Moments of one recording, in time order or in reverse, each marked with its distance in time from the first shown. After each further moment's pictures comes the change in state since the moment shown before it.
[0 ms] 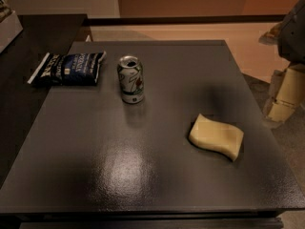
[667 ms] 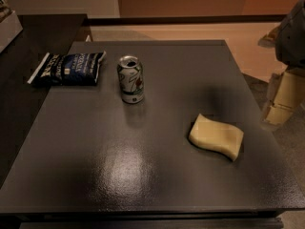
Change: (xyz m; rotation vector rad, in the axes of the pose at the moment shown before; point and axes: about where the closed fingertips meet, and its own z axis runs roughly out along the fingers) arm 0.000 0.003 0.005 -0.001 0.019 0.002
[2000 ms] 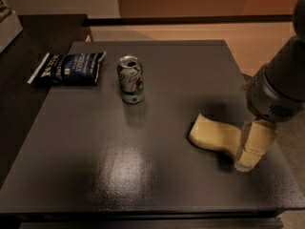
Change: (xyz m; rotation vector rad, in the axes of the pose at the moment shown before) arm 0.006 0.051 0.086 -0.103 0.007 0.044
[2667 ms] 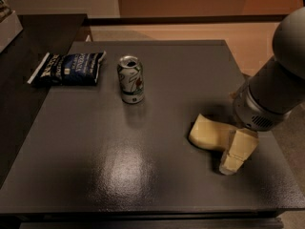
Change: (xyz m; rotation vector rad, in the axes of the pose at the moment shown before) arm -0.011 0.000 0.037 0.001 -0.045 0.017
